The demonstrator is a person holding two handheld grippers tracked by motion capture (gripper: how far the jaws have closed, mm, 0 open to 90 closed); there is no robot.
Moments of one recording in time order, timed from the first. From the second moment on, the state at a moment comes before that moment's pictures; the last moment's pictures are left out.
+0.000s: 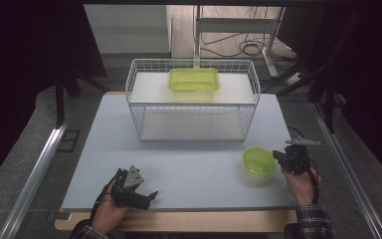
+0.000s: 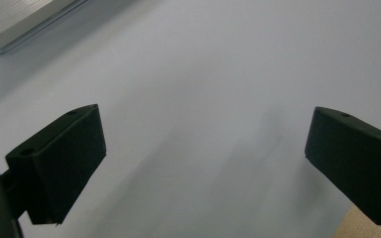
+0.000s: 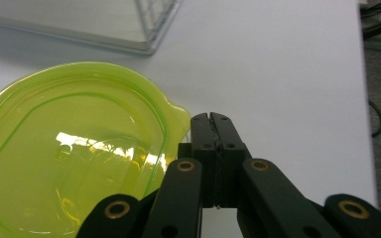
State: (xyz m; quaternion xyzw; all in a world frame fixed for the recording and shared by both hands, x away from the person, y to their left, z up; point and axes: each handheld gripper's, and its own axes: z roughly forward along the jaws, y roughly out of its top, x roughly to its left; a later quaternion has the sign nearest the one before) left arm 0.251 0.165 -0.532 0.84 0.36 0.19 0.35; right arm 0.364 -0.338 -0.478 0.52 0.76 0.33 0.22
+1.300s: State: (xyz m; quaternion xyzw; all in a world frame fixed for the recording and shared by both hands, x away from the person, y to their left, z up) left arm 0.251 0.164 -0.532 0.85 0.35 0.20 0.35; right arm 0.341 -0.296 -0.497 0.47 0.81 0.34 0.11
